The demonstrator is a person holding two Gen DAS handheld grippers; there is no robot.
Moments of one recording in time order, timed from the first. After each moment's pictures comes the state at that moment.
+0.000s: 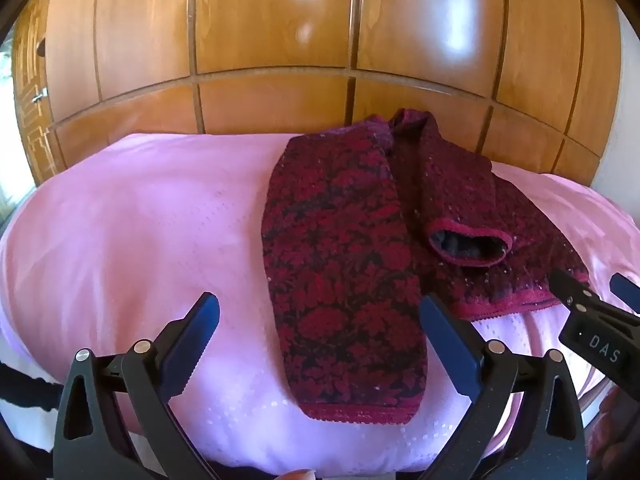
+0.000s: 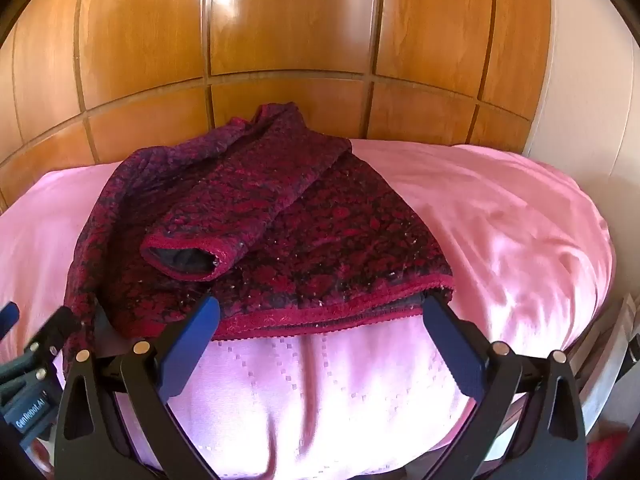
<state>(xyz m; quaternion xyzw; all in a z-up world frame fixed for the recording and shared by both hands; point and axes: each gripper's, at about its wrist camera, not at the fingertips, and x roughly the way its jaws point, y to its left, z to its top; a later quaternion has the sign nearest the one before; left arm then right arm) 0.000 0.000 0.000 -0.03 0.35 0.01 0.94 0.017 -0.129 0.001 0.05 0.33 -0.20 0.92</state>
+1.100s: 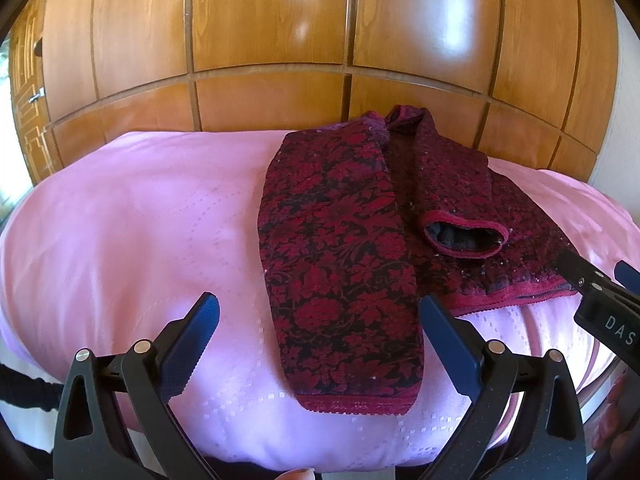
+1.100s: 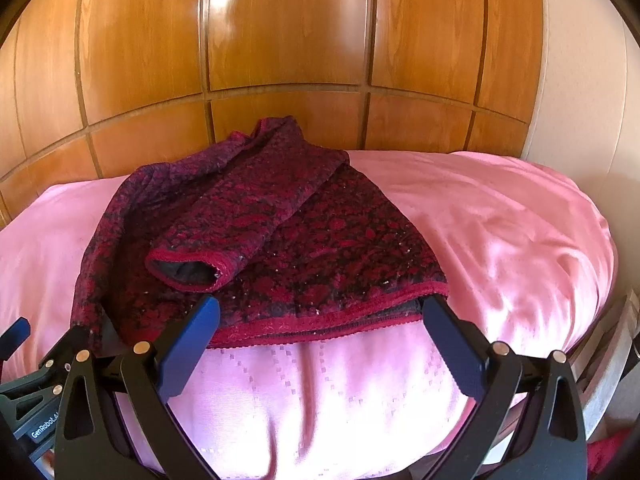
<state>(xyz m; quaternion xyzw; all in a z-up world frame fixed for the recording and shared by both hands) -0.008 -0.004 -0.005 -0.02 0.35 0.01 0.94 0.009 -0.132 0.011 0.06 0.31 -0.20 0.93</state>
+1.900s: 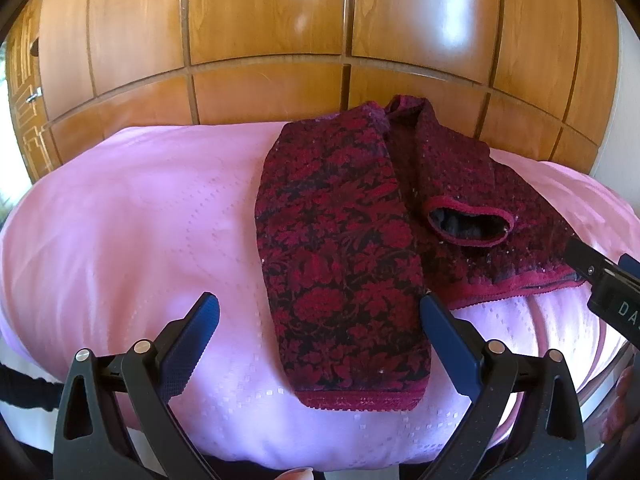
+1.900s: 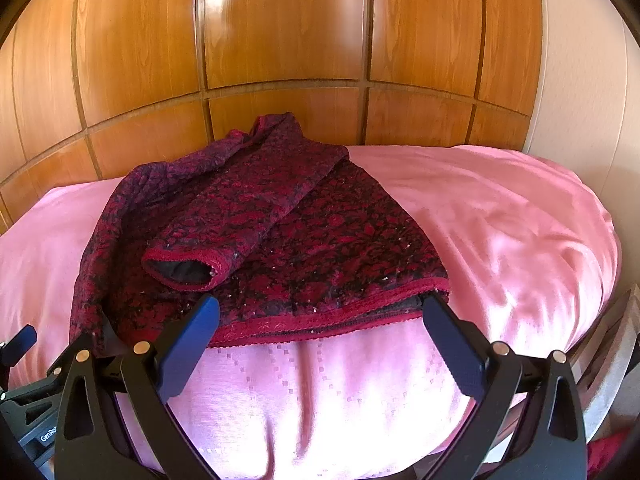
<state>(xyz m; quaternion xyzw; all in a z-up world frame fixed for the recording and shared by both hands) -0.007 0.000 -0.012 -0.02 0.36 0.00 0.93 0.011 -0.136 0.009 0.07 0.31 -0.20 0.93</state>
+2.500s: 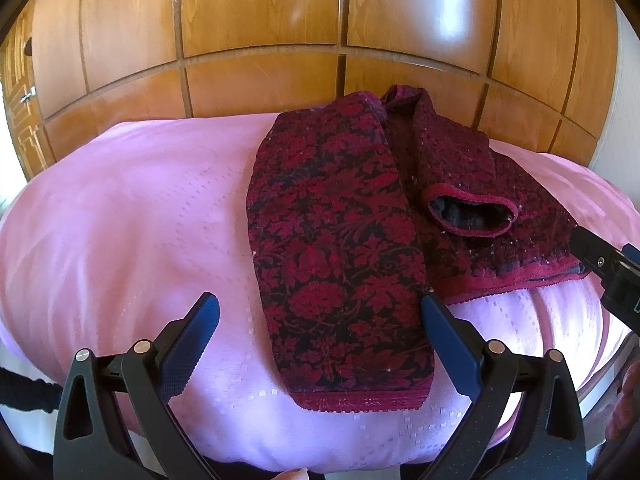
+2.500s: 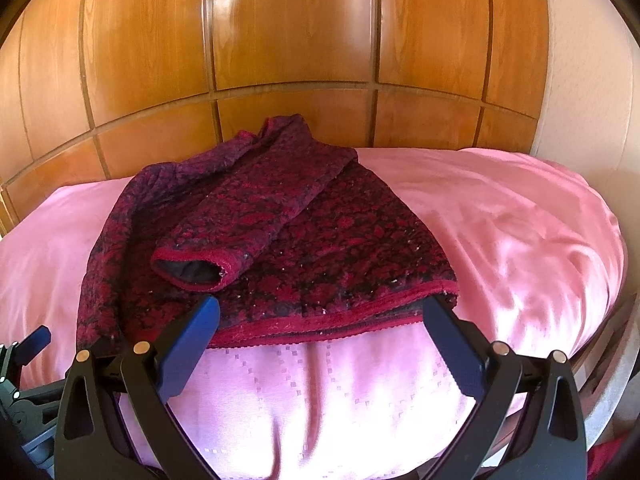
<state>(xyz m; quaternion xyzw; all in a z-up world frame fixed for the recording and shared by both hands) 0.001 0.000 -0.021 -0.01 0.37 -0.01 0.93 0.013 -0.134 0.009 0.07 0.31 -0.19 0.93</state>
